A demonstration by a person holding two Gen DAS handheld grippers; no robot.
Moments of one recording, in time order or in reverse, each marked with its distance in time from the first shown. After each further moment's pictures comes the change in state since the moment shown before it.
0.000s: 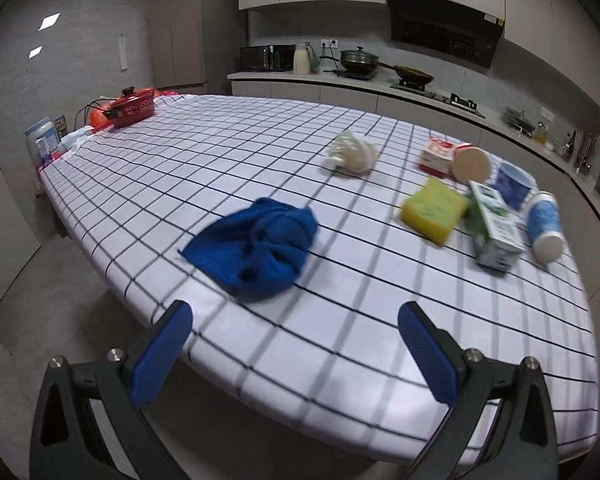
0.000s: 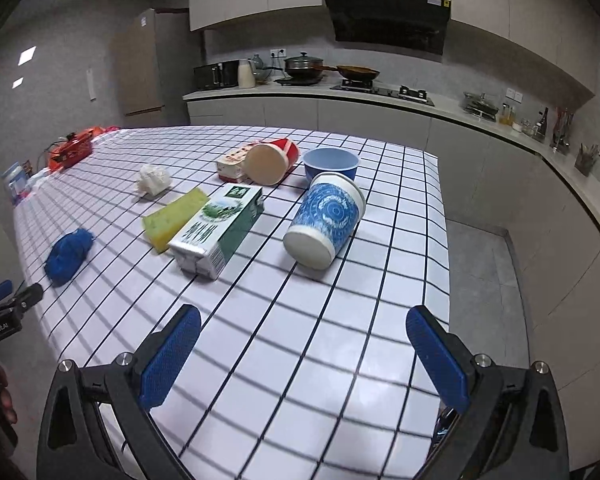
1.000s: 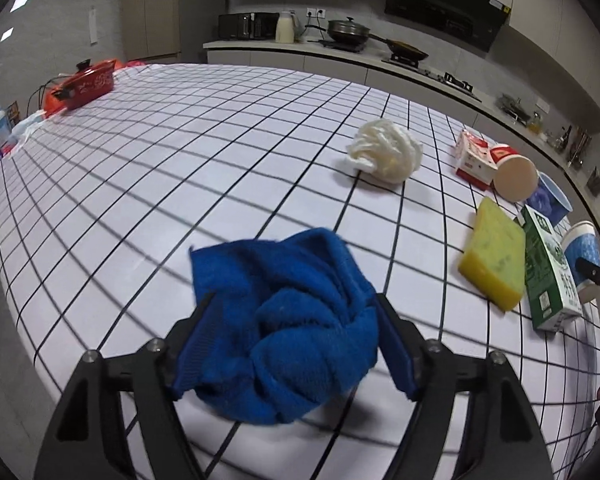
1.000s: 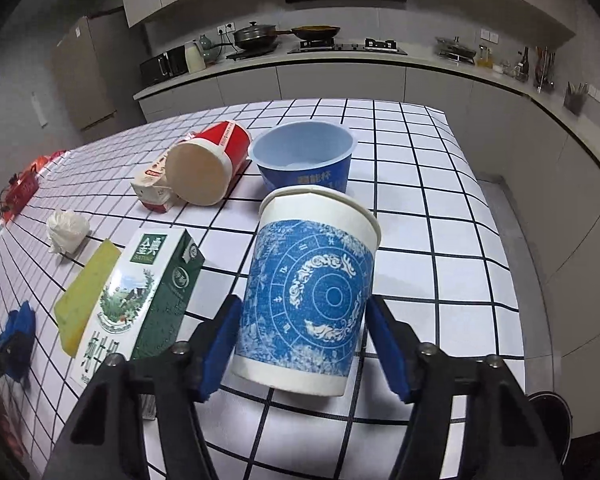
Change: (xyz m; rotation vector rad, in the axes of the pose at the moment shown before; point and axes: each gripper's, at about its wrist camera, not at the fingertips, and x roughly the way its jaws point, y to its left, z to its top) left arm 0.095 0.025 0.054 0.006 0.122 -0.100; right arm 0.137 -0.021 0.059 0.189 0.115 -0.031
